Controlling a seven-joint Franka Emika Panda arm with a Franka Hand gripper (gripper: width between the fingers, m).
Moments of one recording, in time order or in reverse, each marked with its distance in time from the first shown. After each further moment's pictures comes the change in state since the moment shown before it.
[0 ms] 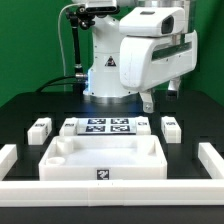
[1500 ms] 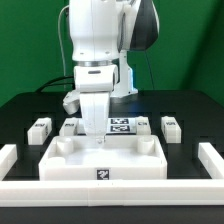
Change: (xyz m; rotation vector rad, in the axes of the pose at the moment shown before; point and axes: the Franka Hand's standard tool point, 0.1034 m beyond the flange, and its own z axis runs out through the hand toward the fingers) arm -0.133 -0.006 0.098 -0.018 0.039 -0.582
